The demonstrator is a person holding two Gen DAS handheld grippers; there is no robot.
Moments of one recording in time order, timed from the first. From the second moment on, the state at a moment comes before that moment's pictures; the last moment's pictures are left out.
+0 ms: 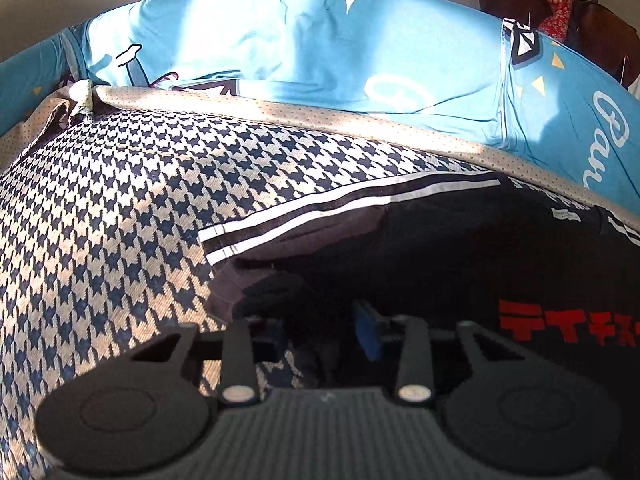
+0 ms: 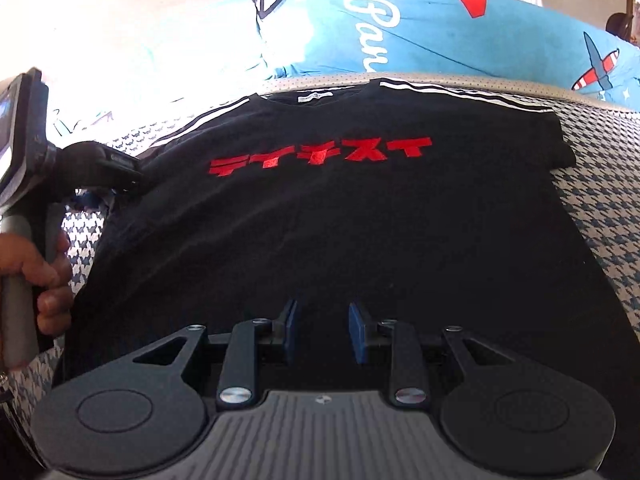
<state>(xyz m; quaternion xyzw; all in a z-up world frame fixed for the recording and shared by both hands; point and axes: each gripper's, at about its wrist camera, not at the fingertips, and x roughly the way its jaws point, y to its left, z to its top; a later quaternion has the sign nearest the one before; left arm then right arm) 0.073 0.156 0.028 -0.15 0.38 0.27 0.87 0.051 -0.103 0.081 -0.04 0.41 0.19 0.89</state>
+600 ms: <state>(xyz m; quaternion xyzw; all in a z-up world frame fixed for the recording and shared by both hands) 0.088 0.173 0.025 -0.07 0.37 0.34 0.86 0.043 -0.085 0.084 -0.01 0.39 0.30 0.87</state>
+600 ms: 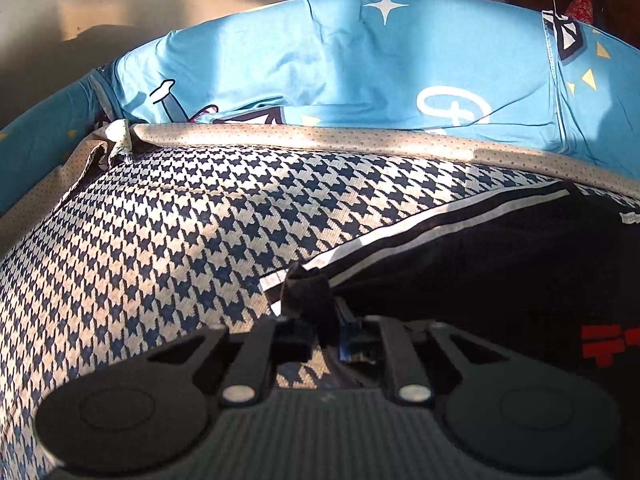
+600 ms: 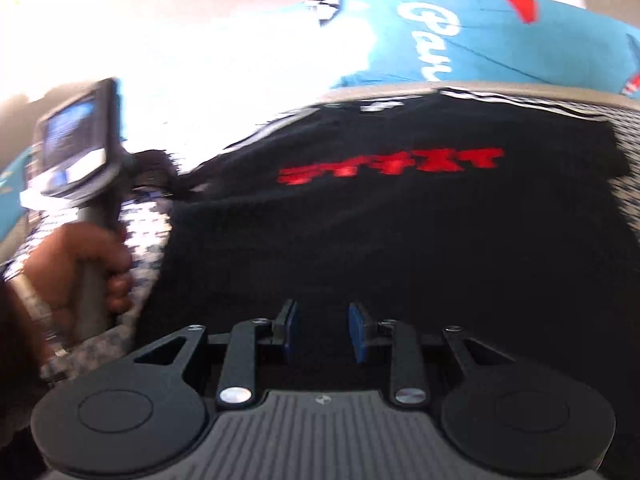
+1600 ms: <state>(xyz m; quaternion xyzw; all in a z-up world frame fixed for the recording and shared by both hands) 0.059 0.209 0.055 -0.18 0.37 0.29 0.86 0.020 -0.057 0.086 0.01 0.41 0.46 0.79</state>
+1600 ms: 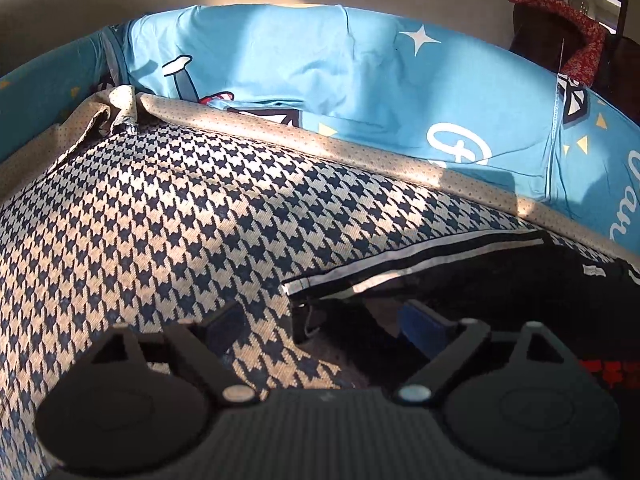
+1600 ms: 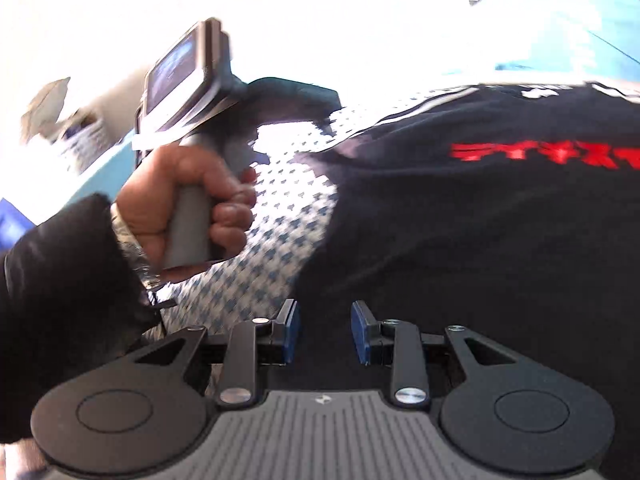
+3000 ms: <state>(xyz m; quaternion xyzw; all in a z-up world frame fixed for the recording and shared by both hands) 0.129 0.223 0.038 -0.02 0.39 0.29 0.87 0.028 -0.051 0.074 0.01 0.44 0.43 0.79</state>
